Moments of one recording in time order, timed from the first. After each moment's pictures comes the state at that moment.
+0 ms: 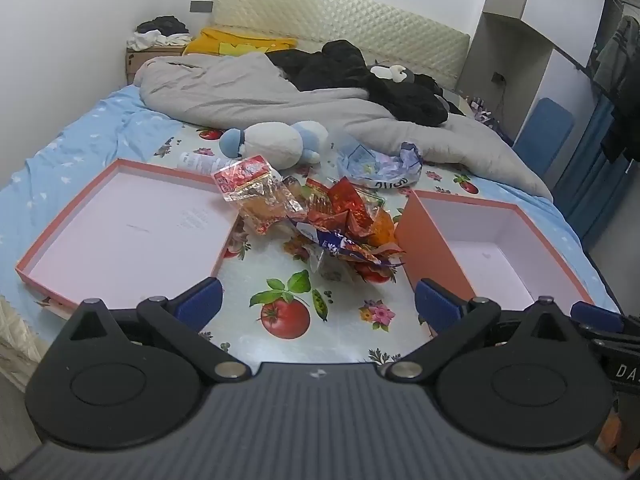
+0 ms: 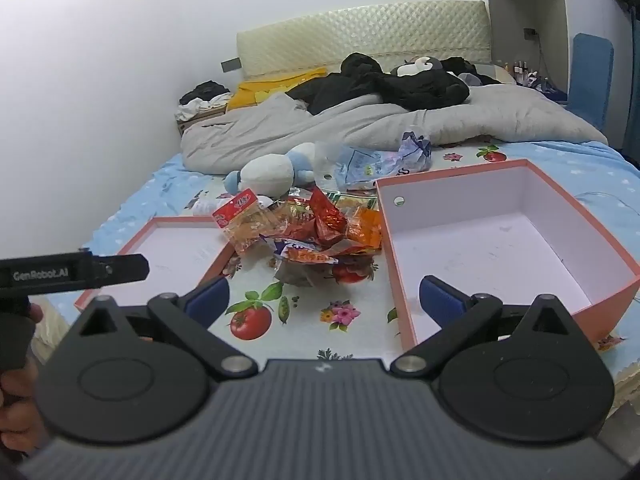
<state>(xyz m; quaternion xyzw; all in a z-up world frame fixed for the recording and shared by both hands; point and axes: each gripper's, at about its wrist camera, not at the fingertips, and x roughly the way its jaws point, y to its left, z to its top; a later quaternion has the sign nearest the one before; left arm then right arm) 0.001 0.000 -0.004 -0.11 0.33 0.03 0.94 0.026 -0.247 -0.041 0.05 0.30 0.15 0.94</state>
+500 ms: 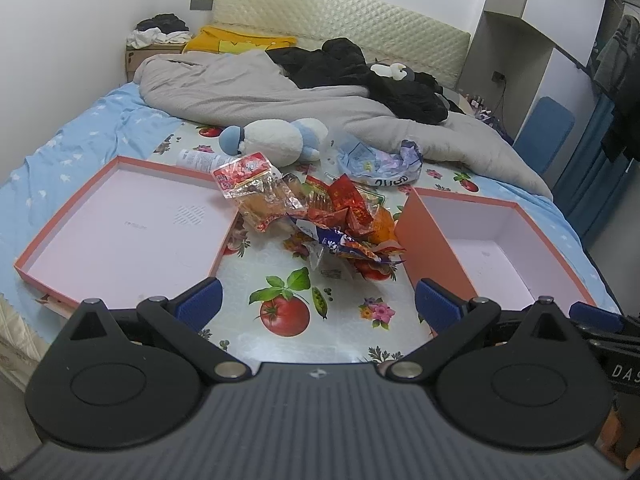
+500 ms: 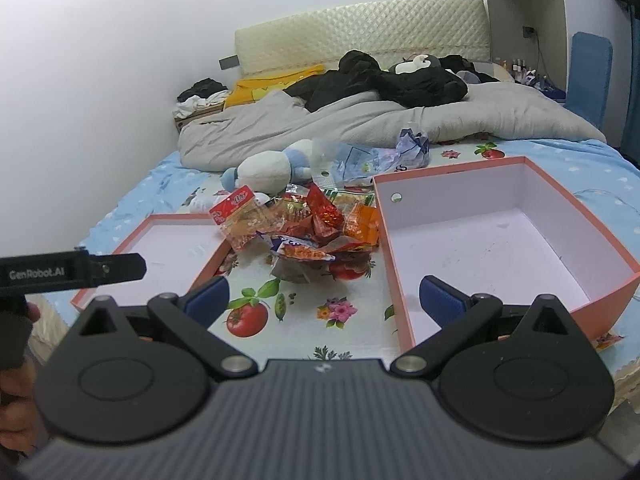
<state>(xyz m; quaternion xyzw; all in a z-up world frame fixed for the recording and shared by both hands) 0.000 -0.004 -0.009 -0.11 0.33 0.03 0.94 0.024 -0.252 -0.040 0.05 0.30 0.15 0.94</state>
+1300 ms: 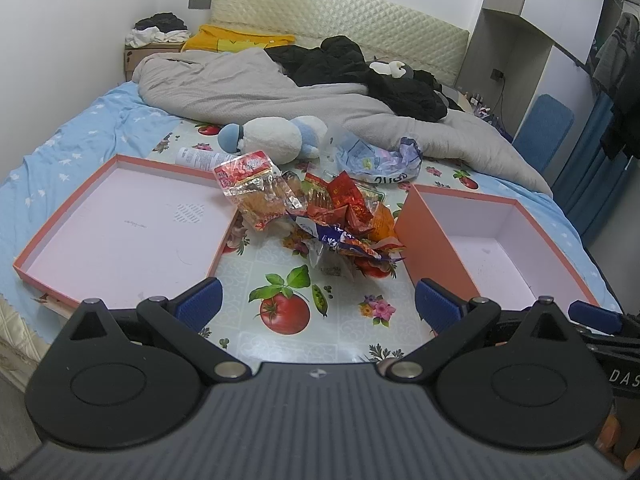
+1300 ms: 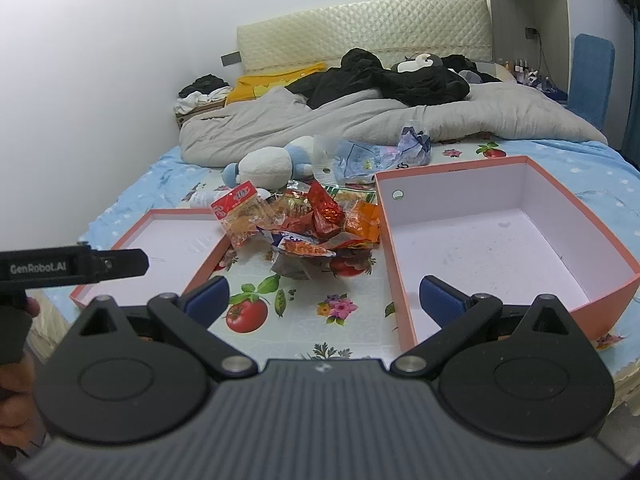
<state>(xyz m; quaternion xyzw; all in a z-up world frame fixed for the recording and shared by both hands) 0.001 -0.003 -0.012 -0.11 0.33 0.03 0.94 0.024 -0.247 -0.042 0.04 0.30 0.16 0.94</state>
